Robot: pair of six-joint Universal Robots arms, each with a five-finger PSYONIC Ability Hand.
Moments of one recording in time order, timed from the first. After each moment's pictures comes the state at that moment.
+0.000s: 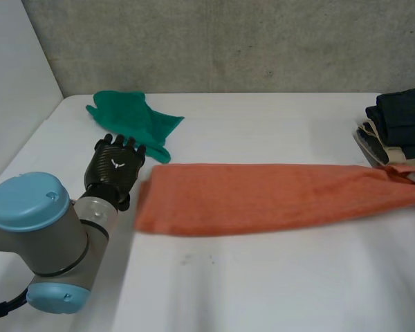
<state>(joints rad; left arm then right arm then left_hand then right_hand) 4.26 -1.97 -1.80 3.67 -1.67 3.76 1.27 -1.06 1.61 -0.24 1.33 2.29 0.19 0.20 0.21 0.20 0.05 0.97 1.18 1.18 1.19 0.96</state>
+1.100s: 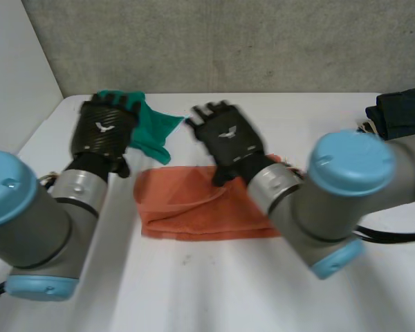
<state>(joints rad) 4.23 -1.82 -1.76 3.67 -1.66 3.59 2.21 -1.07 1.40 -0.37 1.35 2.80 0.19 0.20 0.21 0.20 0.05 0.20 0.22 0.21 0.23 0.07</state>
